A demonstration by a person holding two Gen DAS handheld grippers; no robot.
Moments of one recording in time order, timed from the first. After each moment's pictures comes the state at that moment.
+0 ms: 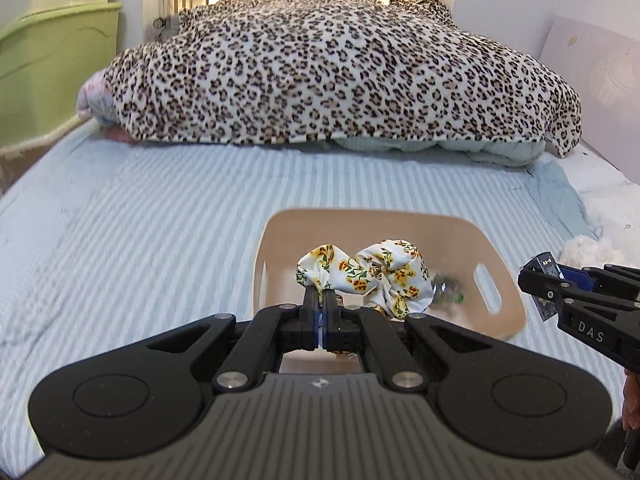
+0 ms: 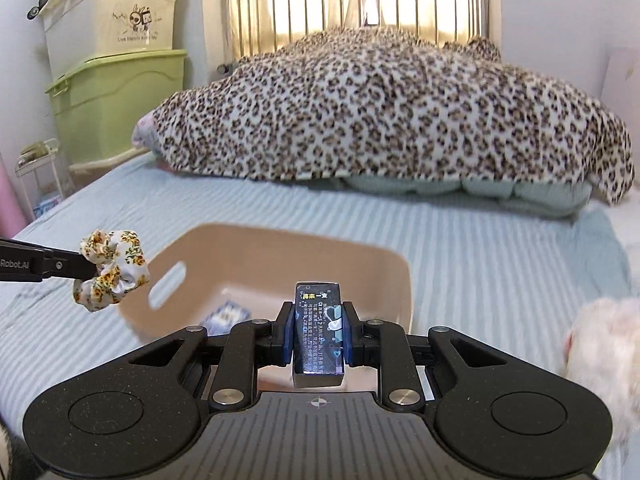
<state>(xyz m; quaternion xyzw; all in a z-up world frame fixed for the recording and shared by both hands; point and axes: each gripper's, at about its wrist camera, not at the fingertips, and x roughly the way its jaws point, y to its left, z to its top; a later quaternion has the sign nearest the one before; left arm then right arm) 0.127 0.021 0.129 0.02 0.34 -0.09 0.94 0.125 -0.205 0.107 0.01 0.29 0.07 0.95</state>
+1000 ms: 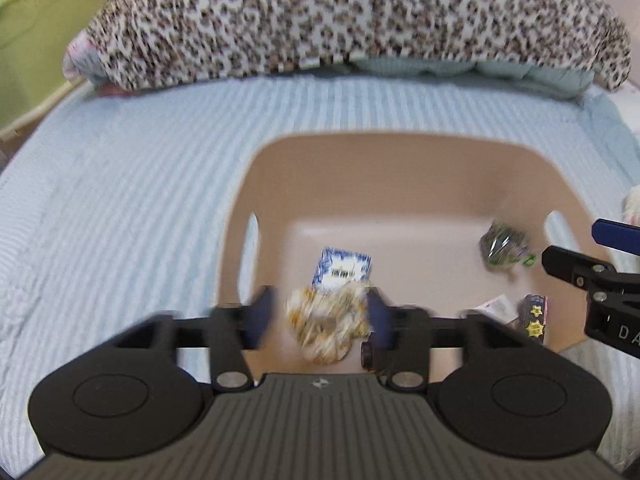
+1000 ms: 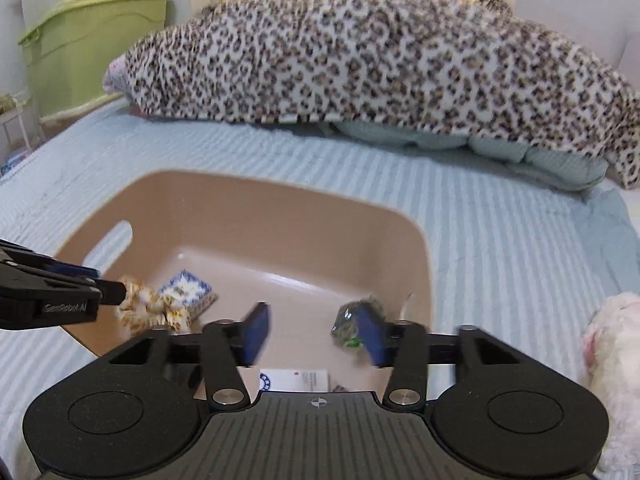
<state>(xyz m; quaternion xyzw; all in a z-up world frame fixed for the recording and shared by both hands) 0.196 -0.001 0.049 0.07 0.41 -0.05 0.91 0.193 -0.194 0.057 -0.01 0.36 0.05 0.93</state>
